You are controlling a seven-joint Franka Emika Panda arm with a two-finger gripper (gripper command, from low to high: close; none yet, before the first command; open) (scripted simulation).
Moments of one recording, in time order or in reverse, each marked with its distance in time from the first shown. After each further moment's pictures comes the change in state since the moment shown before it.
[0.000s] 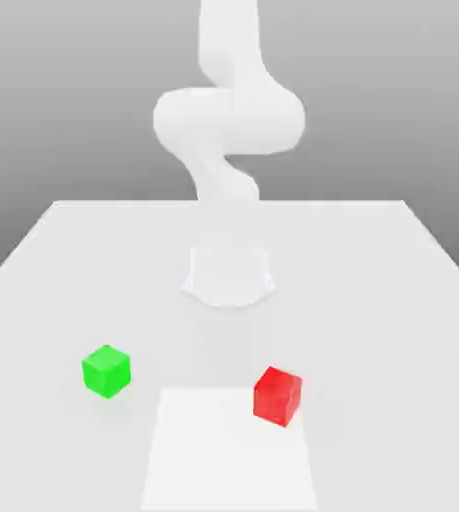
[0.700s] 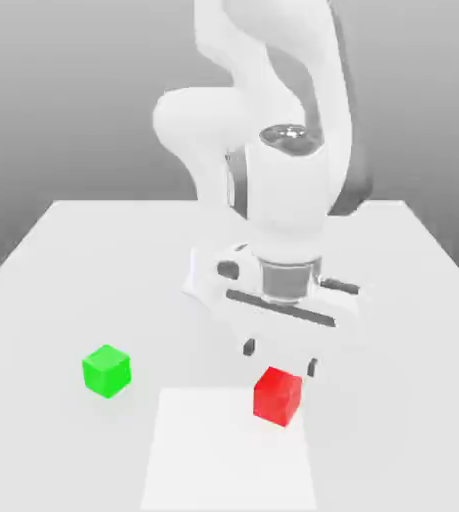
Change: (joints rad) arm -0.012 0.790 0.172 -0.500 -0.070 0.570 0.674
